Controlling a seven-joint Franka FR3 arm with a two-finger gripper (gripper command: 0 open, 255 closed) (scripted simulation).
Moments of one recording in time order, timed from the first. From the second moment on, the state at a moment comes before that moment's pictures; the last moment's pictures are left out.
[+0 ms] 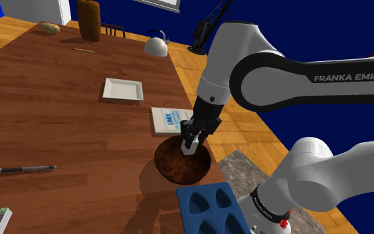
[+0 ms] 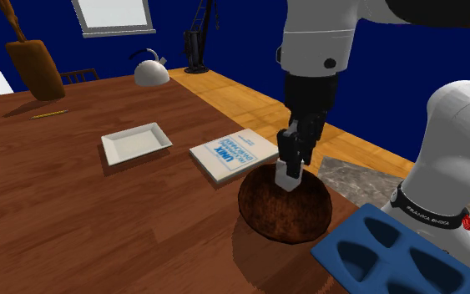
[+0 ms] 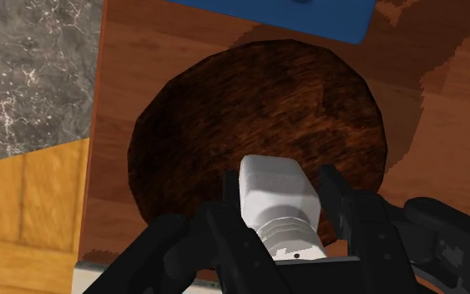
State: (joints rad) arm 0.26 -0.64 0.30 -2.65 0.28 1.96 0.54
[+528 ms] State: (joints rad) arm 0.26 -0.60 0.31 -2.71 0.30 2.07 0.54
